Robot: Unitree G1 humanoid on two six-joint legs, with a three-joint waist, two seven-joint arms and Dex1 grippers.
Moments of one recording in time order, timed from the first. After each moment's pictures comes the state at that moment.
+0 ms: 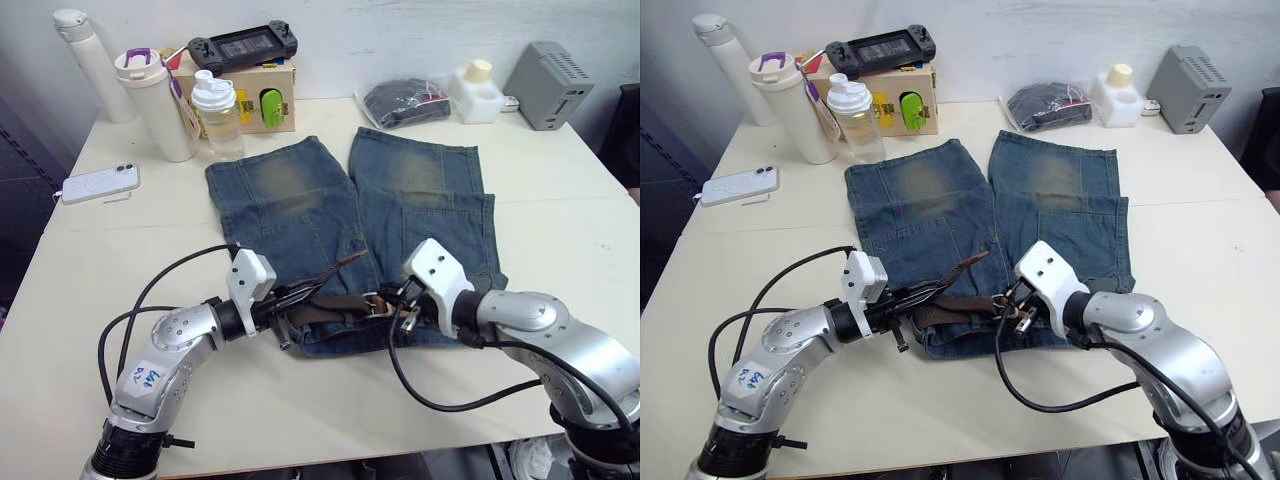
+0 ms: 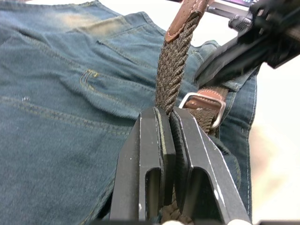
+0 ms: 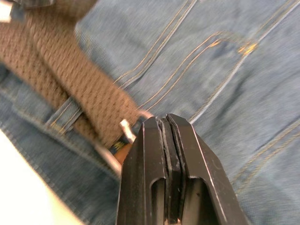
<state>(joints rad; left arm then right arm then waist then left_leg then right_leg) -0.16 0.44 -0.06 -0.46 -0.44 0.51 -0.62 -0.36 -0.68 0.11 -0.72 0.43 1.19 0.55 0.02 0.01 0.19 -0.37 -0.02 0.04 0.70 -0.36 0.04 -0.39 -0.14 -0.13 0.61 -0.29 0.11</state>
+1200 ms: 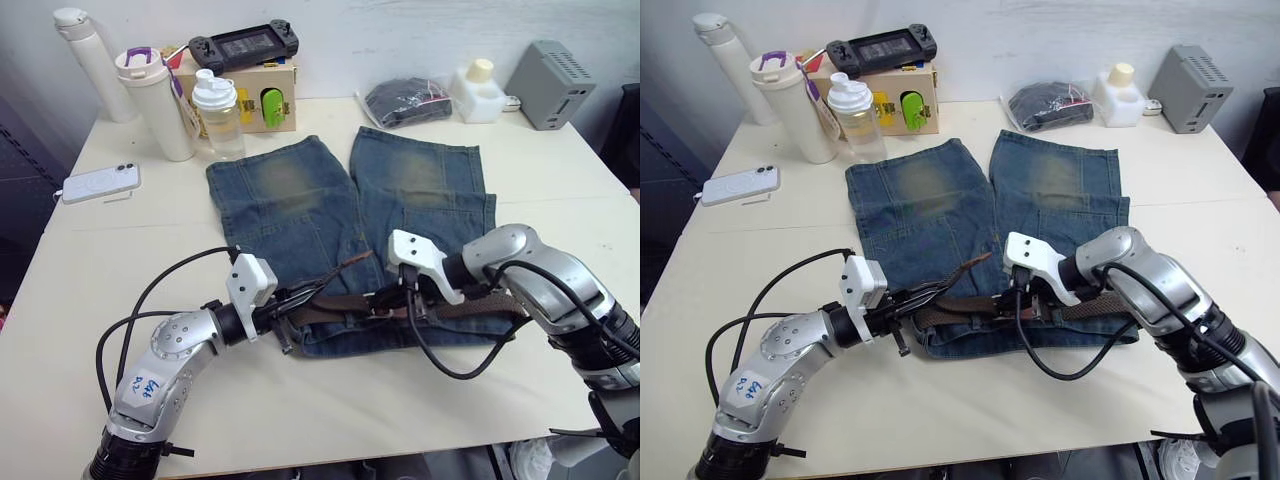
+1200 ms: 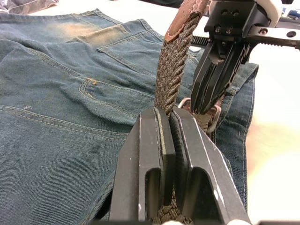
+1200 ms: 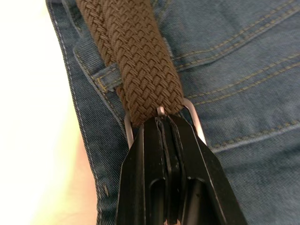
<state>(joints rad) -0.12 0.44 -0.07 -0.50 -0.43 0.48 -0.60 -0.75 -0.84 0.45 -0.22 0.34 0.87 1.17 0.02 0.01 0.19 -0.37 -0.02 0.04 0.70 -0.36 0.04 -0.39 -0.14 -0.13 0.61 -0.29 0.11</state>
